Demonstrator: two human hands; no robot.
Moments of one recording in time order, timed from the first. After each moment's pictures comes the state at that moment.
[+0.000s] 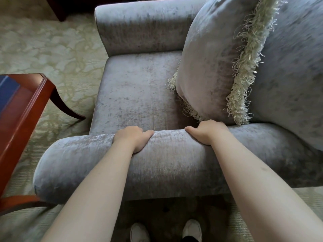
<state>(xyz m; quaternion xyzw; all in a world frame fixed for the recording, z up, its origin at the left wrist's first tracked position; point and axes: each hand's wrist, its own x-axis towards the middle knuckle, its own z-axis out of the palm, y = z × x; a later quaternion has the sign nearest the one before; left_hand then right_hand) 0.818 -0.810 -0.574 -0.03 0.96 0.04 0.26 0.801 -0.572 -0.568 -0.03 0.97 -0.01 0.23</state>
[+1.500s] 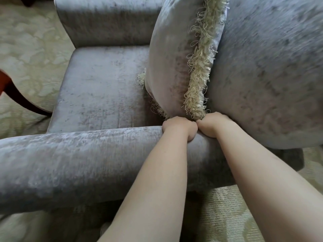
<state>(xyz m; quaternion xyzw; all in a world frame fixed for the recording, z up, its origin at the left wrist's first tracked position) 0.810 -0.562 -0.561 0.05 0.95 0.13 0.28 0.804 -0.448 -0.554 0.07 0.96 -0.02 0.25</state>
